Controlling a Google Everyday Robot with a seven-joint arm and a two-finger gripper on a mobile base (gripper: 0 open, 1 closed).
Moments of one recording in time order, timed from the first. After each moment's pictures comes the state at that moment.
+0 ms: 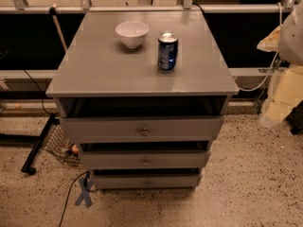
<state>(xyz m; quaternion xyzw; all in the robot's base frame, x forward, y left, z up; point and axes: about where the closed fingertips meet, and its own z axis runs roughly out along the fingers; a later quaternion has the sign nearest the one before) 0.438 -0.216 0.980 -0.60 0.78 -0.04 0.17</state>
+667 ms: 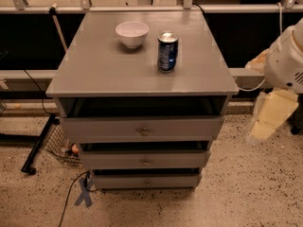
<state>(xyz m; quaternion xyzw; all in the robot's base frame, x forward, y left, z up) 0.429 -0.201 0.940 -0.60 0.78 0.00 0.17</state>
